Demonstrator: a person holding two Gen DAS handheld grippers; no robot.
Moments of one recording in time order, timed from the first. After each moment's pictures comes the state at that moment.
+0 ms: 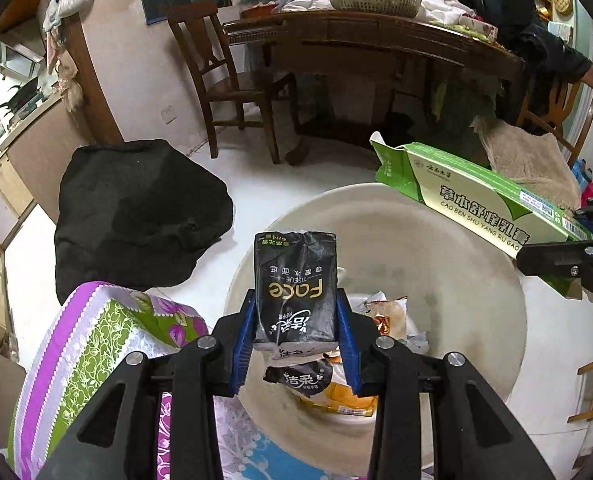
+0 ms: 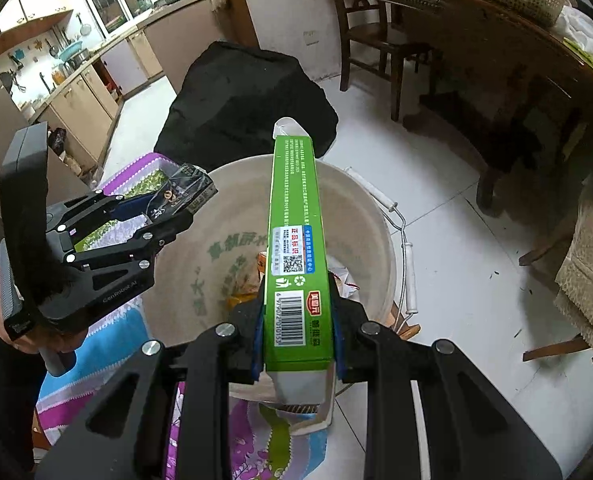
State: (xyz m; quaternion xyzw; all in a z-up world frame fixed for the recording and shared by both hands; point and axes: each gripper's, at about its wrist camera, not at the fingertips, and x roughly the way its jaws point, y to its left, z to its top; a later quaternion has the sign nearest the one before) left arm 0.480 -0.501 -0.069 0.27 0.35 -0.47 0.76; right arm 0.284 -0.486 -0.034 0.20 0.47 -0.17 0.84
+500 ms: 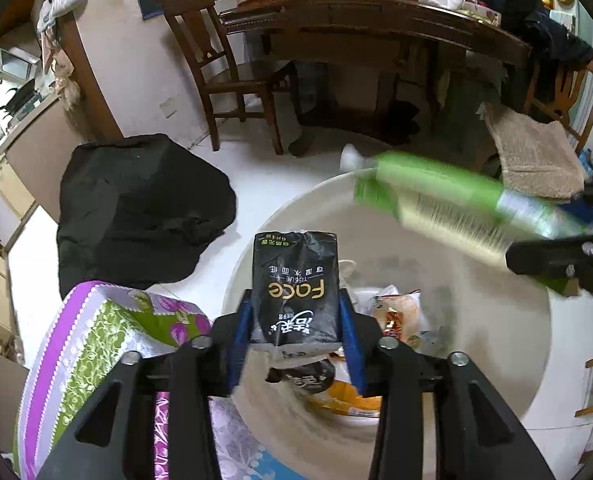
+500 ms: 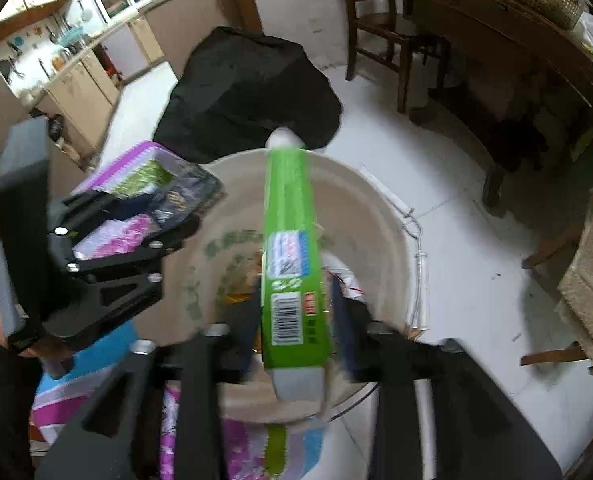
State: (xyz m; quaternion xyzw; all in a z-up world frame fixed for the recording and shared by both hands) left arm 0.492 -0.505 -0.088 0.29 0.35 -0.46 0.76; right arm 0.305 -0.500 -0.050 0.19 0.49 -0.17 0.83
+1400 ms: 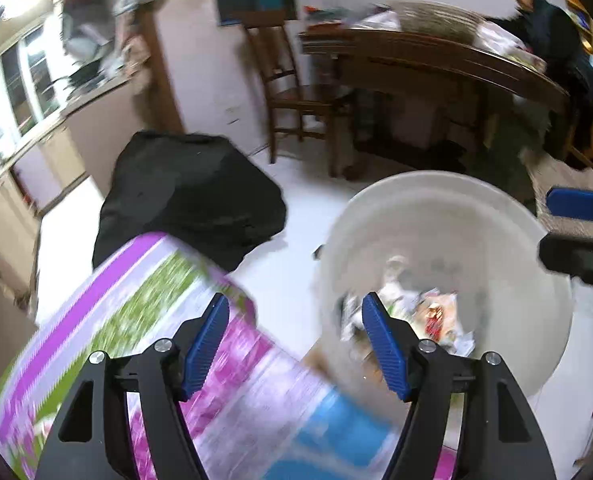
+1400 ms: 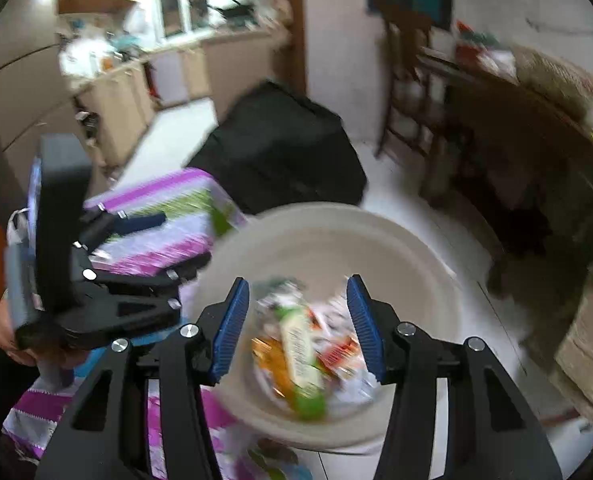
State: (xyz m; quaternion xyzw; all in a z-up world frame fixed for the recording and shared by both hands) left arm 0.495 -0.397 -0.087 0.21 0.33 -0.38 0.84; right arm 0.301 -0.404 -0.030 0.08 0.37 -0.13 0.92
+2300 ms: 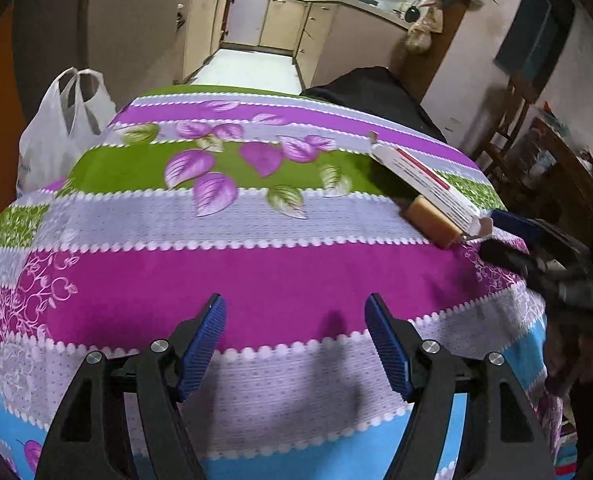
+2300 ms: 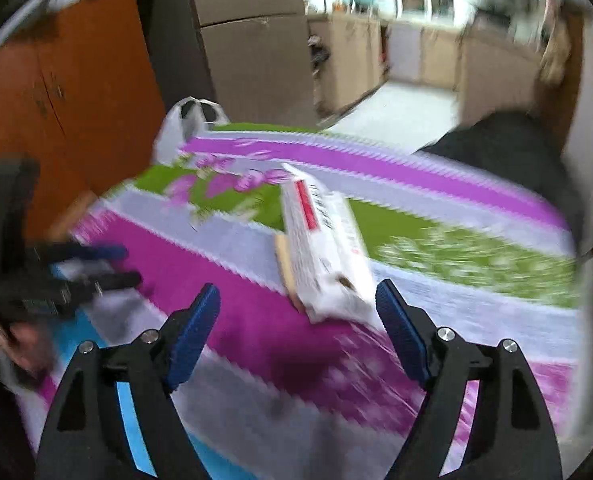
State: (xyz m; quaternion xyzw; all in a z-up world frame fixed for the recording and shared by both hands) left arm 0.522 0.023 -0.143 -0.08 0.45 -0.10 0.88; right arm 0.506 -0.160 -0.117 -0.01 0.40 0.26 0.88
